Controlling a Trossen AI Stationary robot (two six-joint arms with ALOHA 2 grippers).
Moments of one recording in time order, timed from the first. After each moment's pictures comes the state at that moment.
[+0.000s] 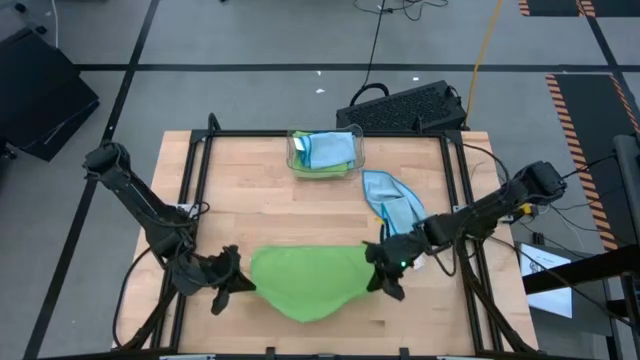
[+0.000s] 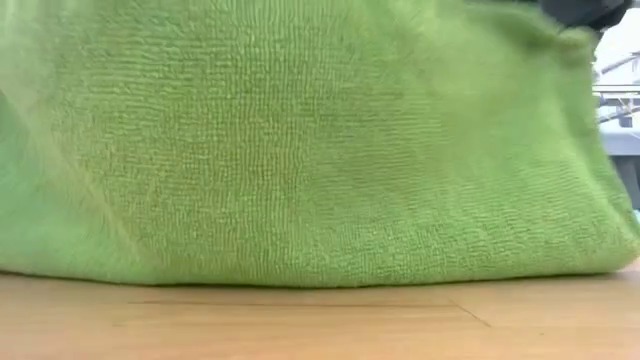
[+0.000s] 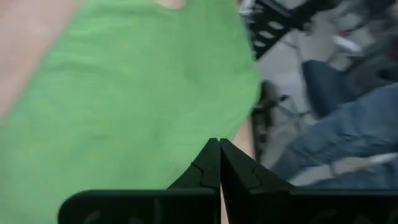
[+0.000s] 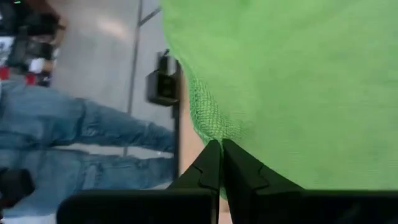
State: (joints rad) left arm -0.85 1.09 0.61 -0.13 -0.42 -0.93; right arm 0.39 1.39 0.74 -0.01 -0.31 0.79
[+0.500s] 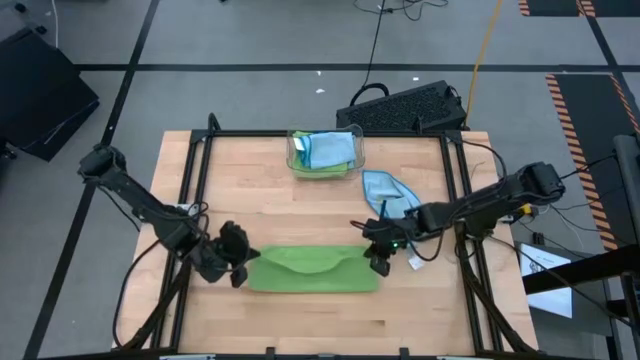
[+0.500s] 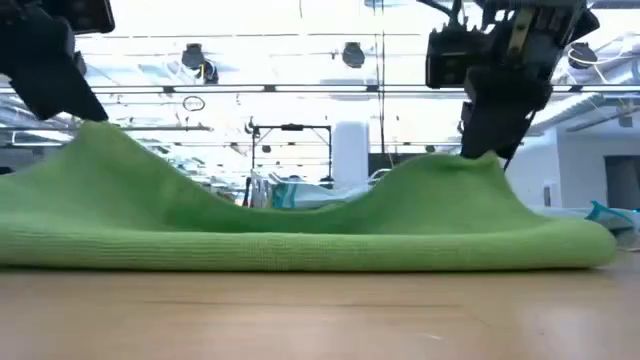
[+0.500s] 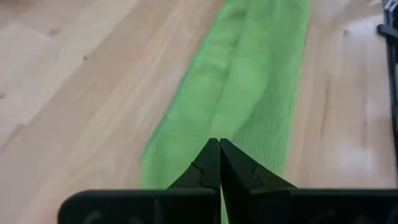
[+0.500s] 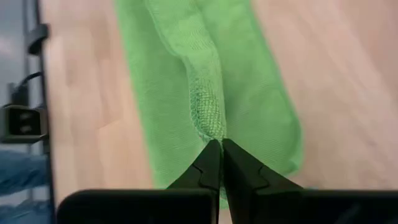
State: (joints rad) left arm -0.69 1.09 0.61 -0.45 -0.53 -0.99; right arm 0.23 1.40 0.74 -0.25 -0.10 0.67
